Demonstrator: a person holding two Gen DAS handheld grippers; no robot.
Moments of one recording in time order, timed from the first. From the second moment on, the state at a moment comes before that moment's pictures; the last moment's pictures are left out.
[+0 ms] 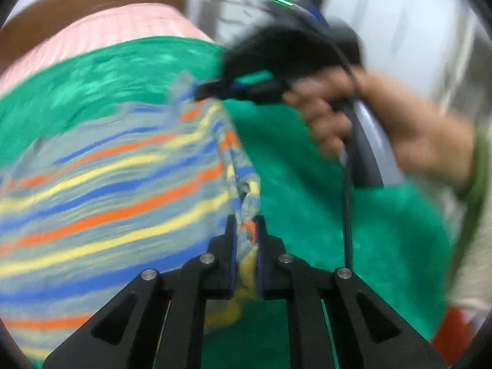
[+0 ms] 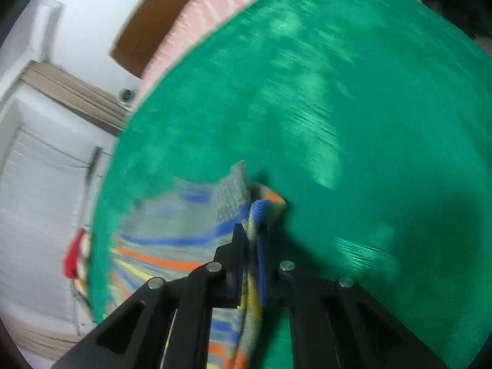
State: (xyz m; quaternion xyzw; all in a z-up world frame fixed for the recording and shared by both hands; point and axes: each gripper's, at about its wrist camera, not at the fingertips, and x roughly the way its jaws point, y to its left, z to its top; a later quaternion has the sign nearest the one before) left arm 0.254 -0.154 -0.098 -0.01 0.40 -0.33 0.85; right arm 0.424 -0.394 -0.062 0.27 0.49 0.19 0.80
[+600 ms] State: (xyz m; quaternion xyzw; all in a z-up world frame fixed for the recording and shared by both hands) left arm 0.197 0.150 -0.078 -0.18 0.39 -0.08 0.90; right arm 0.410 -0.110 -0.015 0.25 0.47 0.34 0.78
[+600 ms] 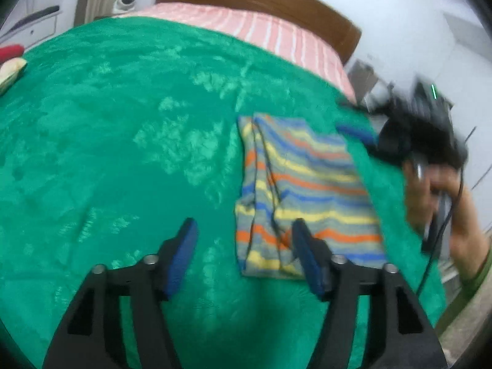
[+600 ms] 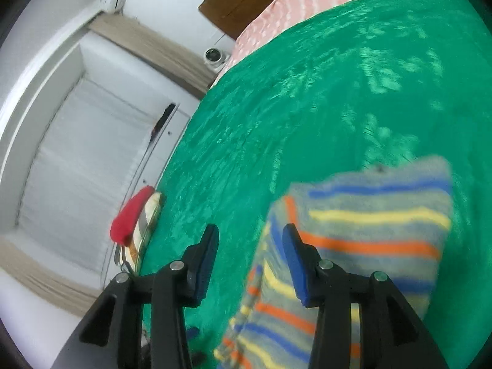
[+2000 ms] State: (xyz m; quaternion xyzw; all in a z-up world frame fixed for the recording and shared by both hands) left arm 0.231 0.074 -0.029 0.12 0.35 0.08 0.93; right arm 0.288 -0.158 -0.005 0.04 0.41 0.12 0.90
